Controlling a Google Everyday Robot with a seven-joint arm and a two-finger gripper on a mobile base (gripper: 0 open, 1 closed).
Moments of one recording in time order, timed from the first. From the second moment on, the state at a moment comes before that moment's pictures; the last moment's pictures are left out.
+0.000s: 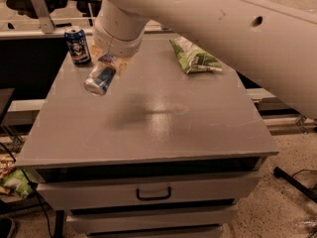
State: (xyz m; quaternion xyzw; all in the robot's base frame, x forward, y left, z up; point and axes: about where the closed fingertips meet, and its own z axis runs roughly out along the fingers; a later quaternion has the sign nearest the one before) arm 0.600 0.111 0.948 -0.94 0.13 -0.21 0.22
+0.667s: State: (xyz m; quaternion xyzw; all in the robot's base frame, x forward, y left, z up) arm 0.600 0.110 0.946 -0.95 0.11 -0.22 0.20
